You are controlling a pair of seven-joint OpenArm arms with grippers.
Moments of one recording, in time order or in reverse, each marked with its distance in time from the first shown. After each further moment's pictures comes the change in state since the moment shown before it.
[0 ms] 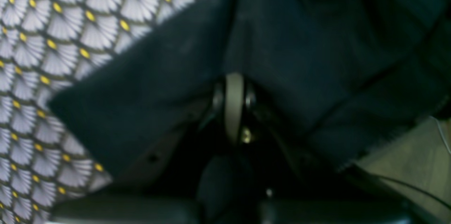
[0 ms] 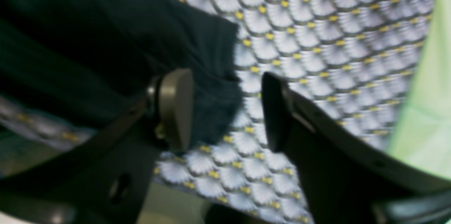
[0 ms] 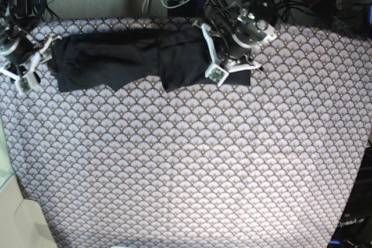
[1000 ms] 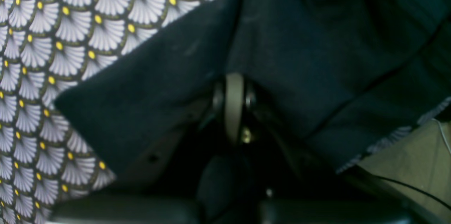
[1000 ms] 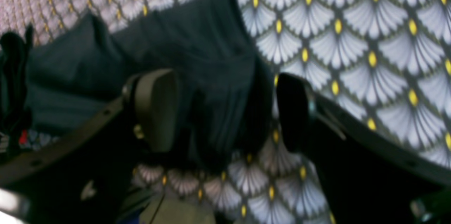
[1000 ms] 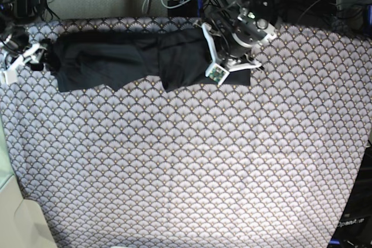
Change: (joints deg) left arm 0.3 0.0 0.0 0.1 0.4 0.0 0.3; right arm 5.3 2.6 1.7 -28.5 29.2 -0.4 -2.1
